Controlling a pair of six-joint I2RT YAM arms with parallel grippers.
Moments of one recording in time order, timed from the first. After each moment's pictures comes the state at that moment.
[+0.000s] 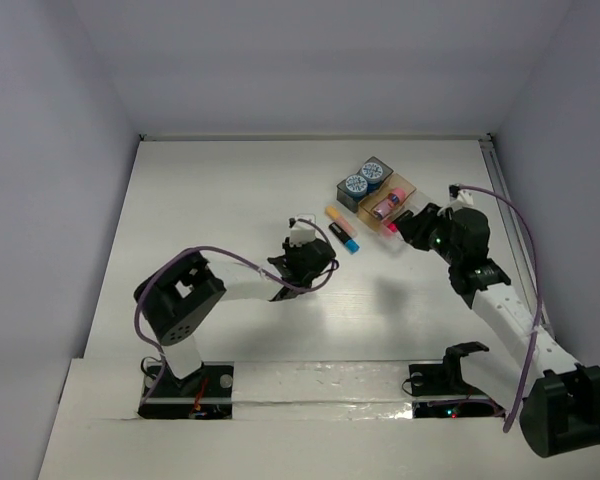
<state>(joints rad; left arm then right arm) -0.96 1.74 0.86 0.05 -0.67 -0.71 0.18 0.96 0.59 0.05 -0.22 0.57</state>
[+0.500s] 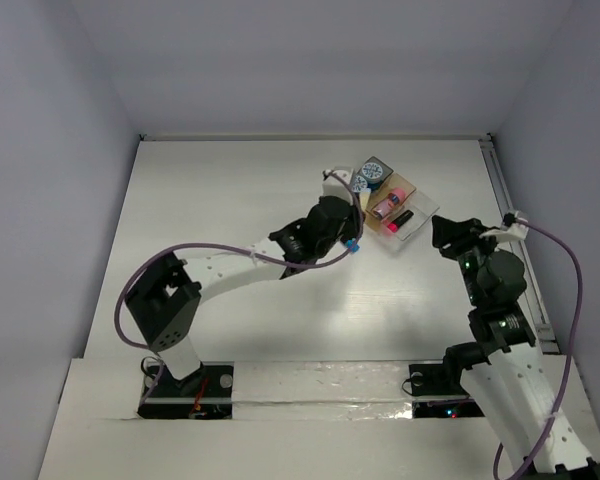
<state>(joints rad) -0.97 1.64 1.14 0.14 -0.39 -0.53 0.18 0.50 0.48 0.01 0.13 0.58</state>
